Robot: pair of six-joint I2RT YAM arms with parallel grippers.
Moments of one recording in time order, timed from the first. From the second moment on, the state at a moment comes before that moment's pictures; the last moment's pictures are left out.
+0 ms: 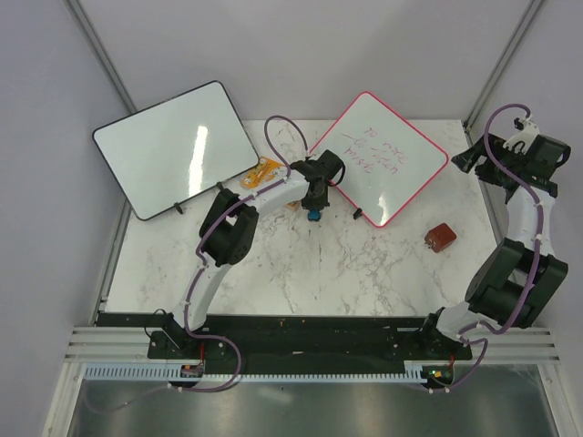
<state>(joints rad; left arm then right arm) -0.73 2.34 1.96 -0.76 -0.25 -0.64 -0.54 1.51 1.24 -0.29 -0.64 0.14</state>
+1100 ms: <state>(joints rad) -0.73 2.26 1.92 -0.75 -0.32 -0.53 -0.52 1.76 1.28 -0.22 -1.00 0.08</state>
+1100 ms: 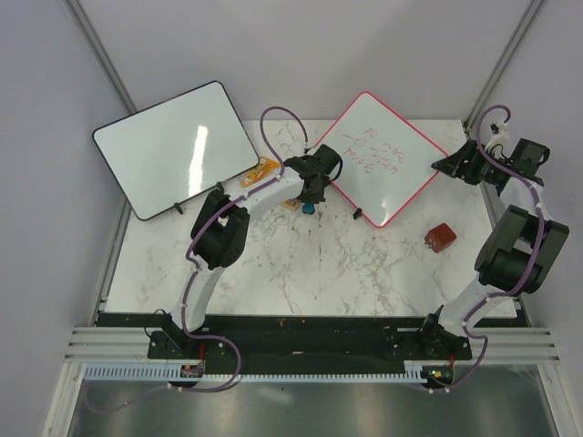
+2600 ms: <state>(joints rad) -0.74 2.21 2.06 -0.68 -0.26 -0.46 -0.38 1.84 1.33 -0.25 -1.08 0.01</state>
